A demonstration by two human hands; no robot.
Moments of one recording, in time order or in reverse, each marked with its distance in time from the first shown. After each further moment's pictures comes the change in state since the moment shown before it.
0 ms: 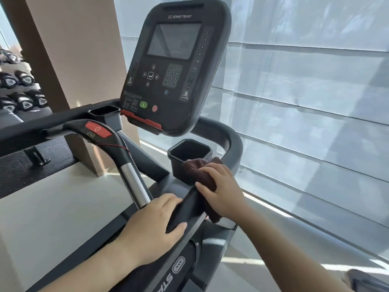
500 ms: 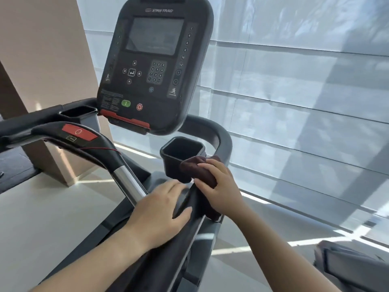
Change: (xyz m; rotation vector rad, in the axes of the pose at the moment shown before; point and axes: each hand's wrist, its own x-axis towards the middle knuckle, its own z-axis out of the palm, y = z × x) left_hand 0.024 -0.026 -0.003 -0.043 0.056 0.168; right_hand -0.009 -0.026 0.013 0.065 0.159 0.178
